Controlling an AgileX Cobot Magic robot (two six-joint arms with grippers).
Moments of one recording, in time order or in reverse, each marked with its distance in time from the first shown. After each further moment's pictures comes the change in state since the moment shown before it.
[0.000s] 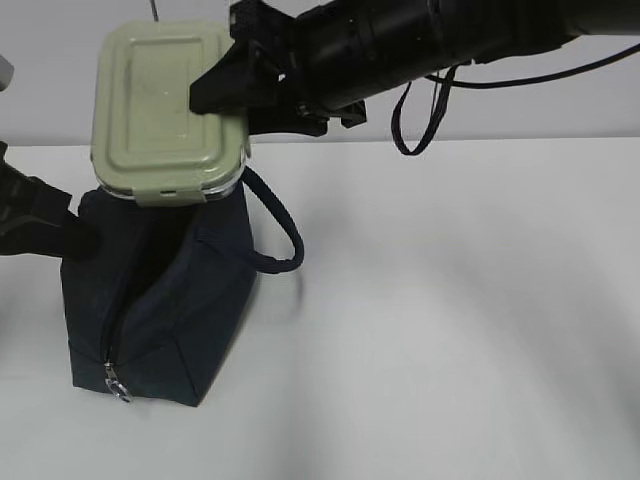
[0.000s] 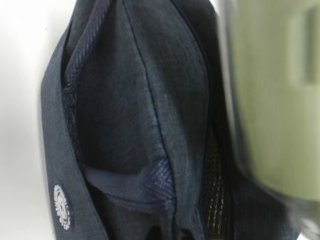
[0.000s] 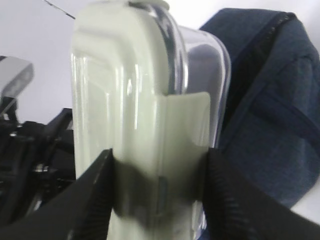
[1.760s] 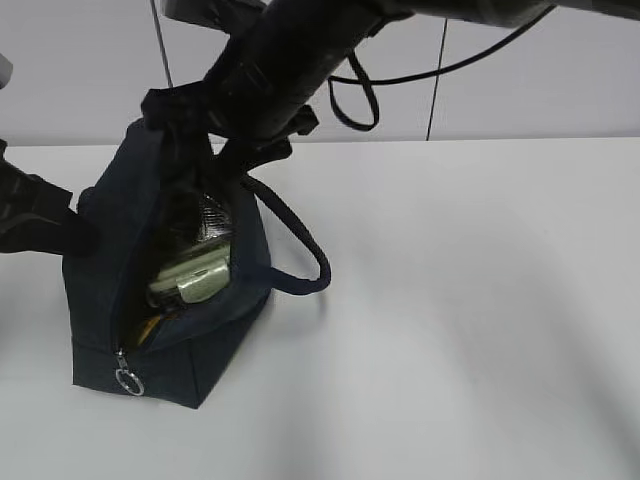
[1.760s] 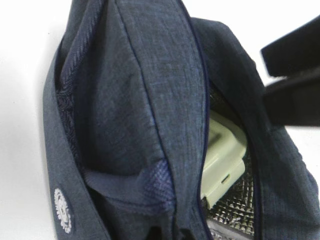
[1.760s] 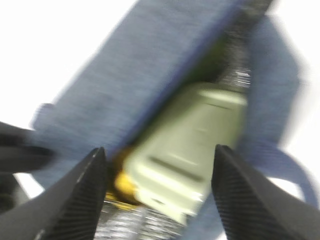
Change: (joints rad) left arm 0.000 0.000 0.000 0.000 -0.011 0.000; right arm 0.159 0.231 -0.421 -0.736 0.173 0.485
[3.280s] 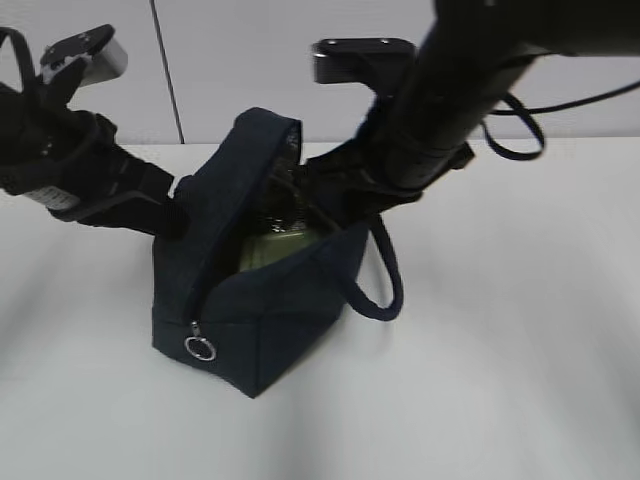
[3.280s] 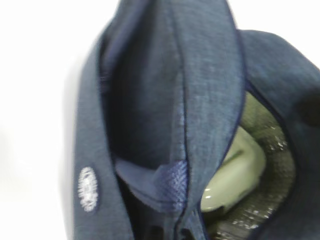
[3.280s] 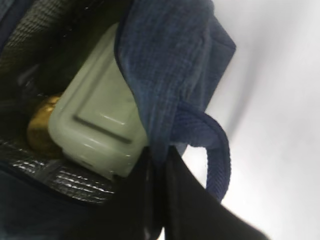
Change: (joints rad) left arm -0.170 0.217 -0.198 -0.002 0.004 -0.014; right arm -0.092 -0.304 0.531 -0.316 -0.184 0.203
